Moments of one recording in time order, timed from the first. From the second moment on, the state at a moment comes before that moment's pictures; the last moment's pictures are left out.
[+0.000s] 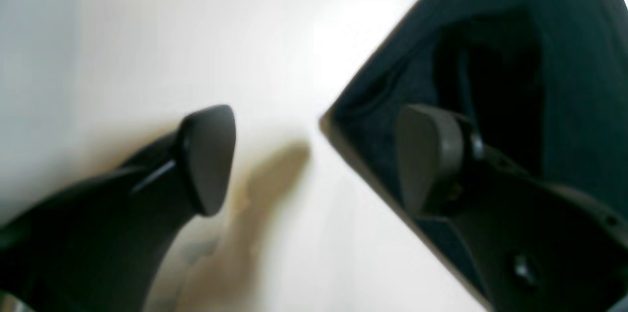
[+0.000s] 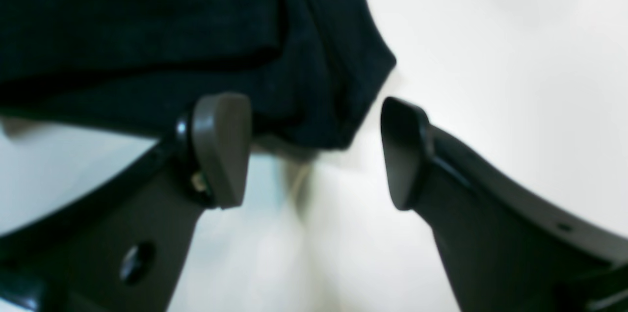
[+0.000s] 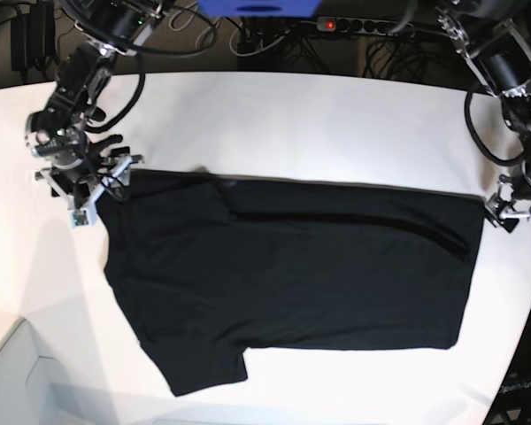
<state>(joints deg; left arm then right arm) -7.9 -18.4 -37.3 73.5 -28.8 0.3 53.6 -0.6 -6.8 34.4 96.2 -10.5 39.9 -46.9</state>
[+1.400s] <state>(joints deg) -6.7 -19.0 -20.9 65.2 -29.8 -0.1 39.2 -3.3 -6.5 36.2 89.8 -8.8 39.9 -41.2</state>
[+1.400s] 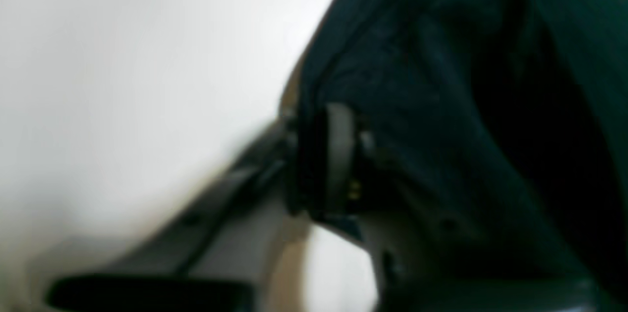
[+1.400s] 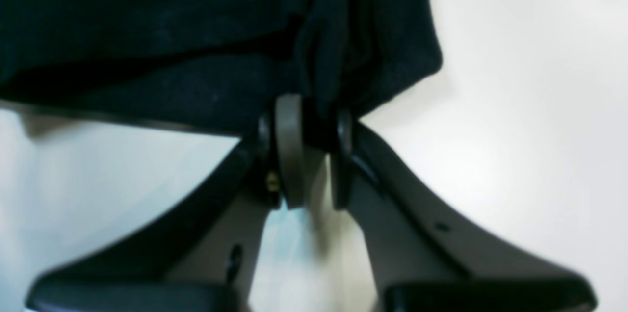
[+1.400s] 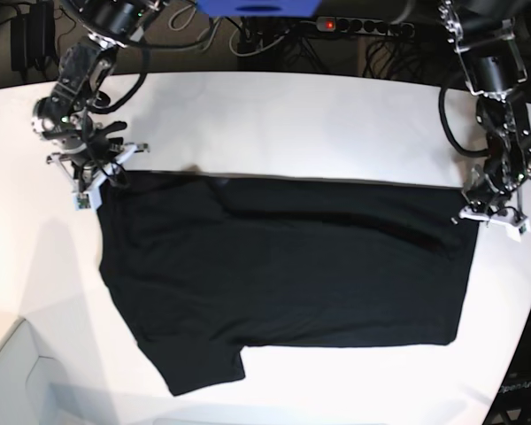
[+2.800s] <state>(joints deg) -1.8 -19.5 -28.4 87.3 -29.9 -0.5 61.4 -1.7 -0.6 28.2 111.3 -9.2 40.3 -60.2</state>
